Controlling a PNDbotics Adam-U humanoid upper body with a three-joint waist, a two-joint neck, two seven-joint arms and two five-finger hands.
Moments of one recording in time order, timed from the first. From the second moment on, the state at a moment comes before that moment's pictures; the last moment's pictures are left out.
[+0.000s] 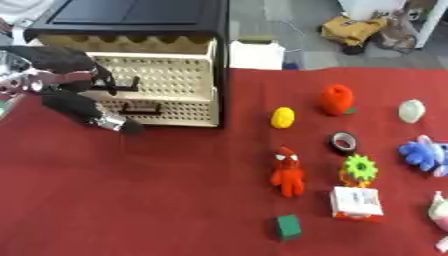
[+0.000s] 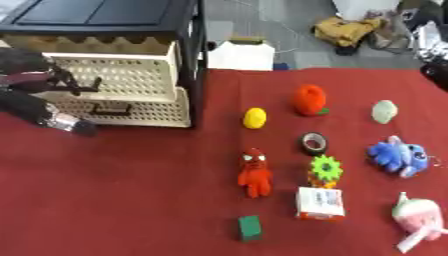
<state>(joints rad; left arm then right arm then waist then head) -0.99 0.80 -0.41 -1.59 -0.80 0.14 -0.87 -0.45 -0.86 -0.04 -1.98 0.66 0.29 -0.13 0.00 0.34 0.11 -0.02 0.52</state>
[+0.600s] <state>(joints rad) -0.96 0.84 -0.42 -1.66 -0.78 0.15 -0.88 -0.45 -0.86 -0.04 -1.98 0.66 0.29 -0.13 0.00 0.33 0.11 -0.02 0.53</state>
